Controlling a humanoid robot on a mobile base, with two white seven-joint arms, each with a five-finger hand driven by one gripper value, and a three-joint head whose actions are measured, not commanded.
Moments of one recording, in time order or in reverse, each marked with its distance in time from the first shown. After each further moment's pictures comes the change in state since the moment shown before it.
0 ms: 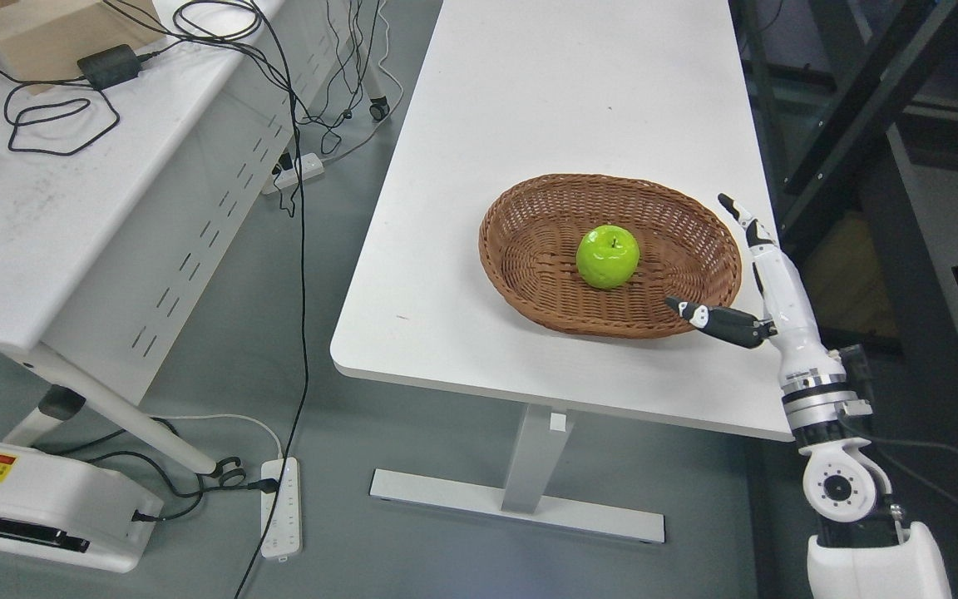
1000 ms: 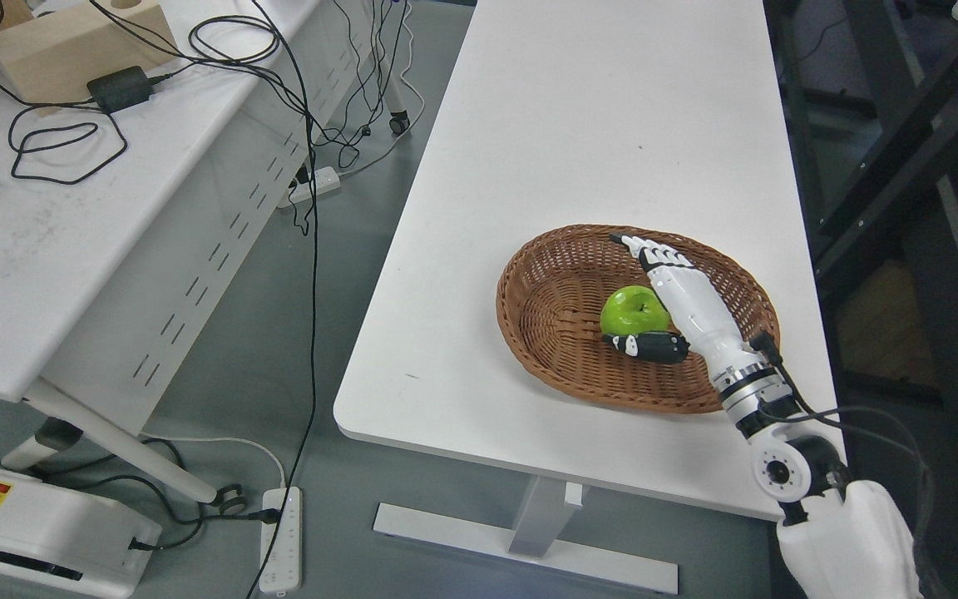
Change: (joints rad) left arm 0.000 0.000 0.000 0.000 0.000 0.000 0.000; right arm -0.106 -0.094 0.244 0.155 0.196 -0.073 0.007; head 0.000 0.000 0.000
